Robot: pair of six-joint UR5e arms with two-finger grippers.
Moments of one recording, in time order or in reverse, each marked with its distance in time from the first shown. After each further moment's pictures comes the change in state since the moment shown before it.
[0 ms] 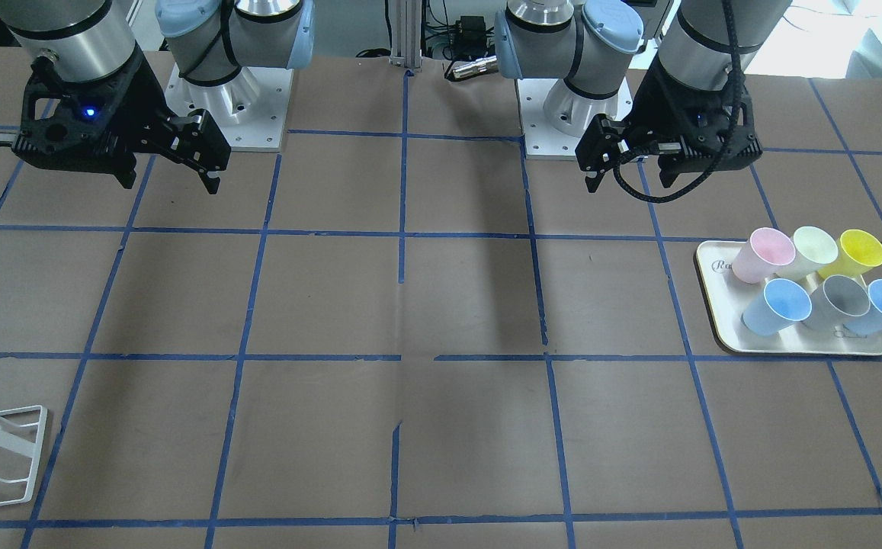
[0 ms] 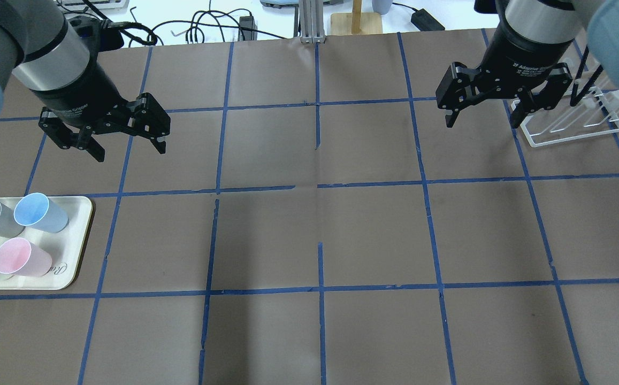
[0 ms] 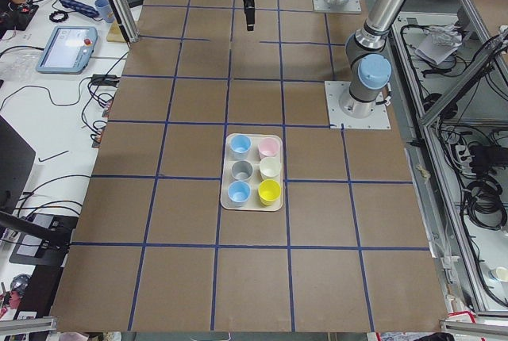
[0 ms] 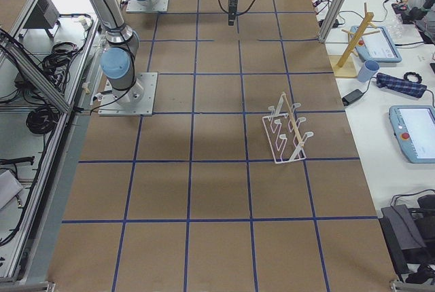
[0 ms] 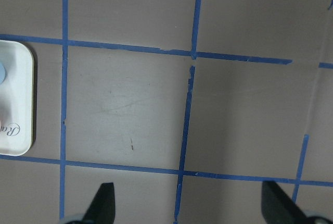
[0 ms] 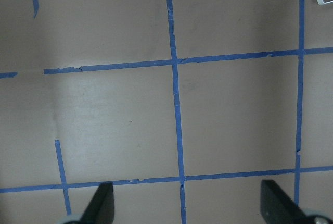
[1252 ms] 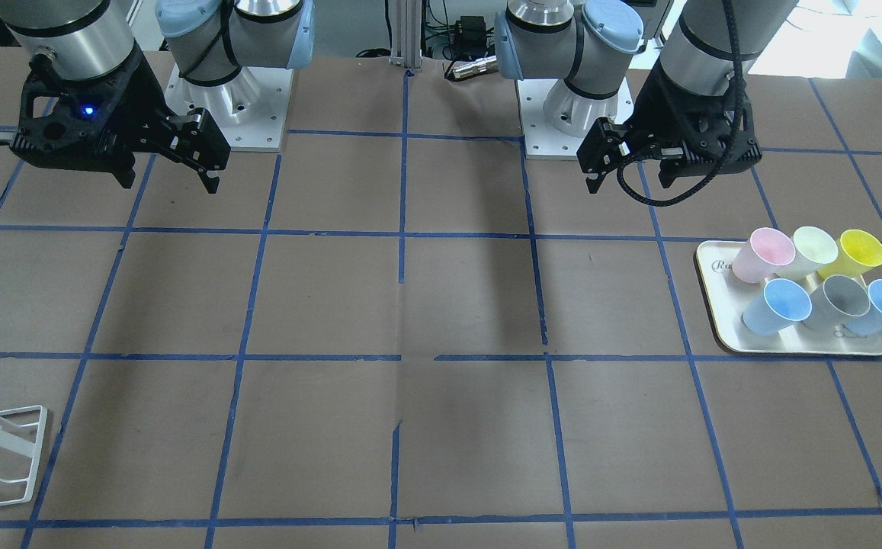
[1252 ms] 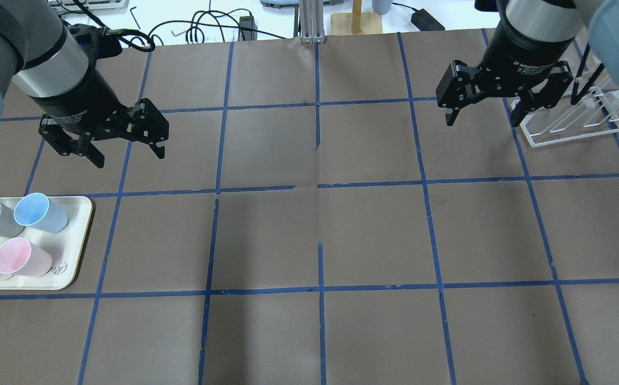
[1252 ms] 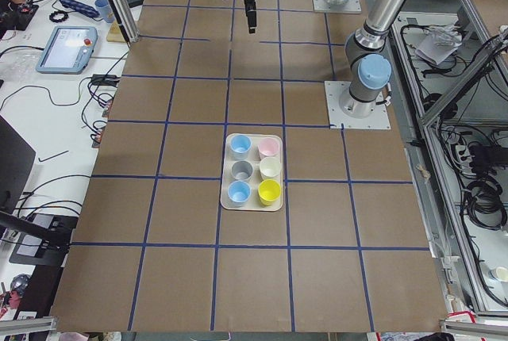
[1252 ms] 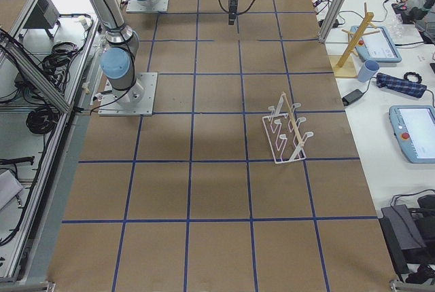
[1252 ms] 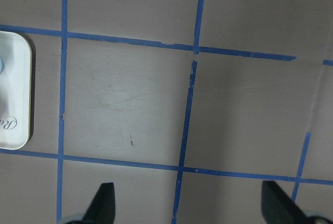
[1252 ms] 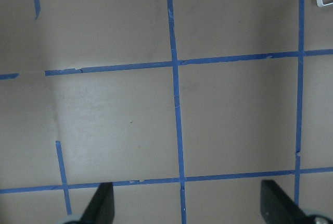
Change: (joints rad) left arm 0.016 0.006 -0.024 0.004 -0.005 -0.001; right arm 0.000 0.000 -0.003 -0.001 0.001 0.000
